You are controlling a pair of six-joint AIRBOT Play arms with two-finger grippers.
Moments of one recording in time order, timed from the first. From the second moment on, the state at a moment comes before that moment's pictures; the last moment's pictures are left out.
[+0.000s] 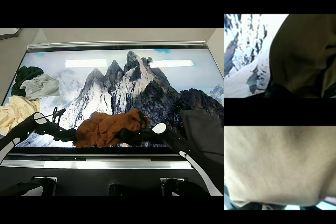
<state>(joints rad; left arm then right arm) -0.08 -1.28 0.73 1.04 -1.13 -1.43 0.37 -1.24 0.62 -0.46 0.80 1.40</state>
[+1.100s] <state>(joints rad) 0.27 -0.58 1.55 1.18 -0.92 -1.60 0.37 -0.57 1.32 -1.52 0.76 1.74</state>
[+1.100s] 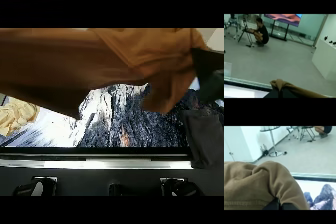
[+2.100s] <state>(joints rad) 0.26 -1.28 1.25 1.20 -0.96 -1.49 0.37 -1.38 1.25 -1.57 0.85 2.19</state>
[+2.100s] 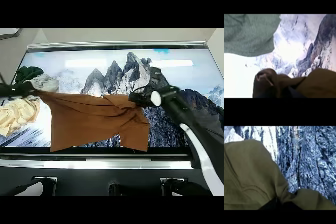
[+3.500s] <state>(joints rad) 0.53 -1.19 0.57 1.08 -1.22 -1.37 -0.08 -1.39 1.16 -1.23 1.28 1.53</state>
